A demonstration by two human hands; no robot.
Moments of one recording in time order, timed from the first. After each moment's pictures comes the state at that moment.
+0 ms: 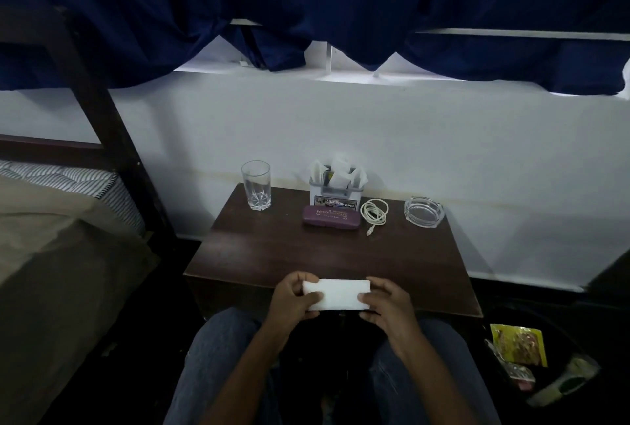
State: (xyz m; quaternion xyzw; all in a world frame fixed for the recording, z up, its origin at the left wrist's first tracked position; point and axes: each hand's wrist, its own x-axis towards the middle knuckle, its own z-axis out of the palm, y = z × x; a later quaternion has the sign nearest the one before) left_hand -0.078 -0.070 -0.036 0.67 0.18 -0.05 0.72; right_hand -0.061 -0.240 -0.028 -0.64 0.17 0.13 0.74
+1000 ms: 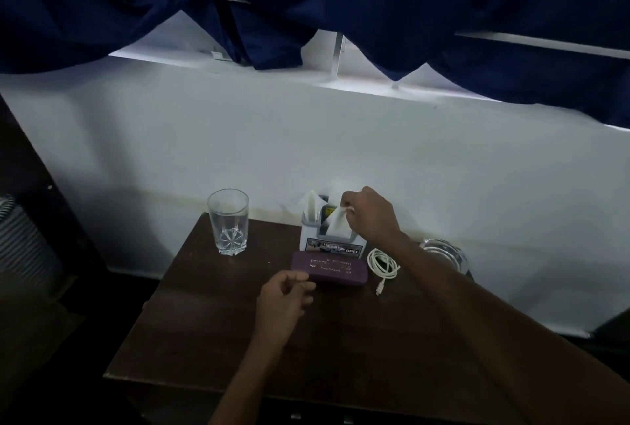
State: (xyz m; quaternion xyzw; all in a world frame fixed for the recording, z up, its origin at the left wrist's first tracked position) left_hand 0.070 -0.039 -0.039 0.67 0.19 0.00 0.72; right_hand 0.206 -0.177 0.028 -0.97 -0.17 -0.12 0.12
